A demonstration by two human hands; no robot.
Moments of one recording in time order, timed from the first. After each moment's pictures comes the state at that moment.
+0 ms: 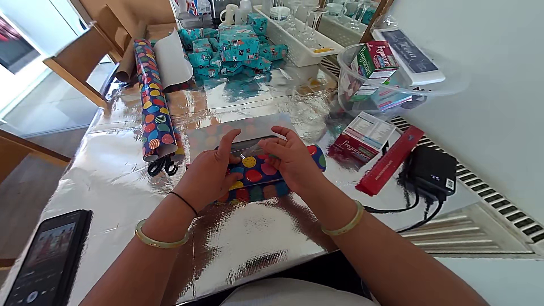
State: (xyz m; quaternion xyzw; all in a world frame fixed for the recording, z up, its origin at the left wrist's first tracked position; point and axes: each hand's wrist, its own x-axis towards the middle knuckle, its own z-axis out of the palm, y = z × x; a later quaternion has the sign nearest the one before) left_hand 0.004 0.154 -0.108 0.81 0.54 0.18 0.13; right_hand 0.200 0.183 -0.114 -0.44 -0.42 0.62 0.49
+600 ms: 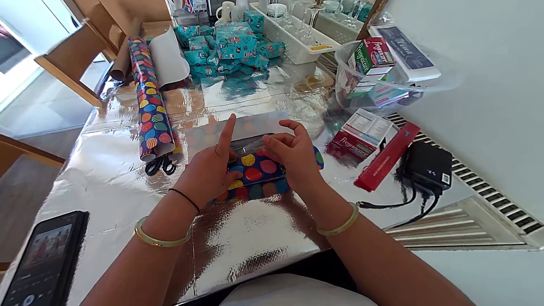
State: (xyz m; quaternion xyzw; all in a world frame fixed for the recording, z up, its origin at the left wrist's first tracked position) left_hand 0.011 0.155 -0.097 0.79 0.58 0.13 0.15; right_hand 0.200 0.181 -0.123 -0.43 -0.45 0.53 0.57
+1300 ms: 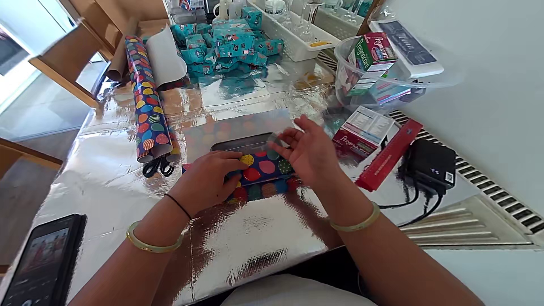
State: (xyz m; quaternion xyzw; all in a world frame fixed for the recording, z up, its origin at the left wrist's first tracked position) left_hand -0.006 0.158 -0.126 0.87 0.44 0.18 0.07; right_hand 0.223 0.193 -0.108 -0.42 -0.27 0.64 0.59
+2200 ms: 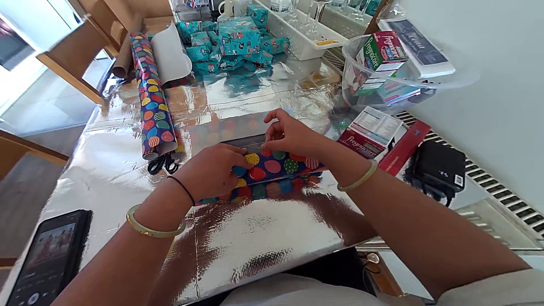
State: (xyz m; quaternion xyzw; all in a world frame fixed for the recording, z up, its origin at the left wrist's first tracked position) left_hand -0.002 0.170 -0.090 0.86 0.48 0.03 0.16; right_hand 0.226 0.249 -0.104 -0.42 -0.76 0.44 0.20
